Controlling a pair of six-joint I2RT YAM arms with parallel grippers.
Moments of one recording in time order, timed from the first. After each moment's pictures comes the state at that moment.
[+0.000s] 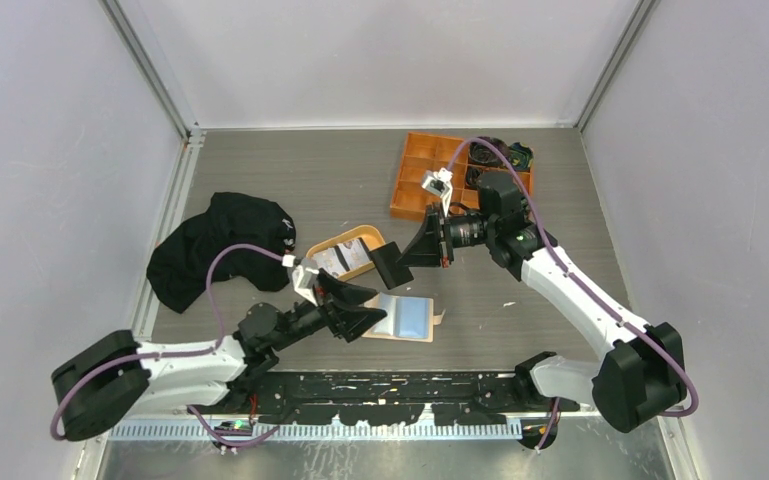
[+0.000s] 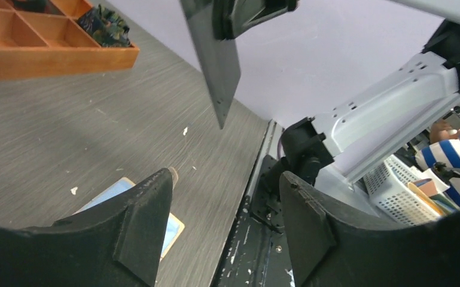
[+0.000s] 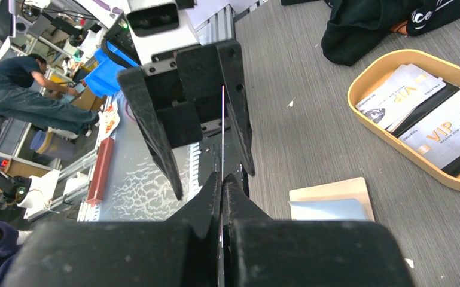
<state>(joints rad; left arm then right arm) -0.99 0.97 0.10 1.12 0.13 -0.60 0.43 1.20 0.91 -0.09 -1.17 0.25</state>
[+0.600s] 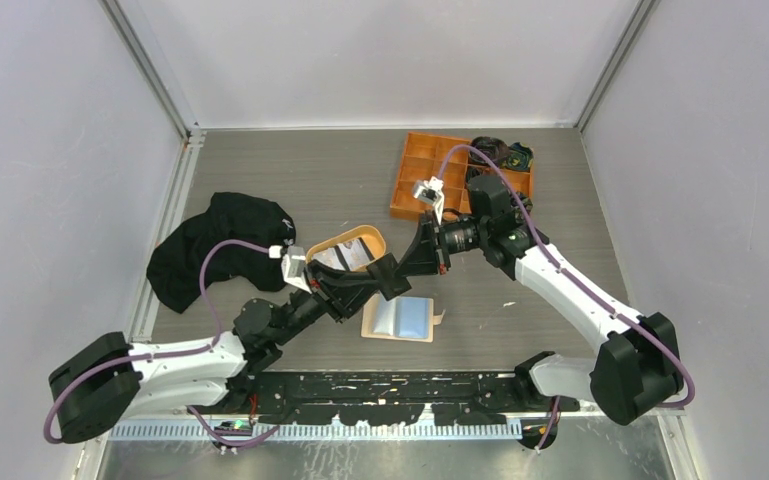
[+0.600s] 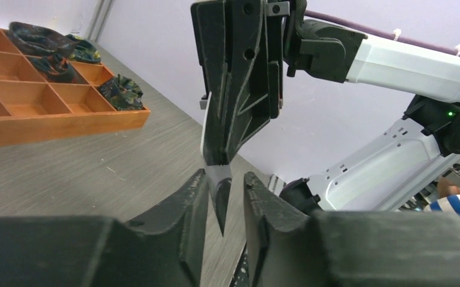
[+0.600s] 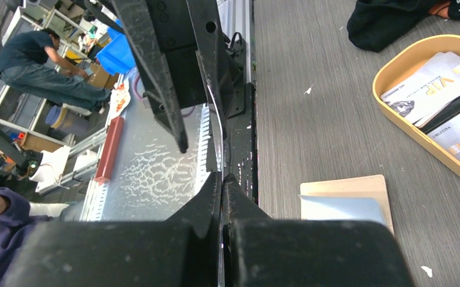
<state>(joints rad) -1.01 1.01 0.18 1.20 0.00 -0.60 0.46 1.24 0.91 -0.13 -1.22 0.18</state>
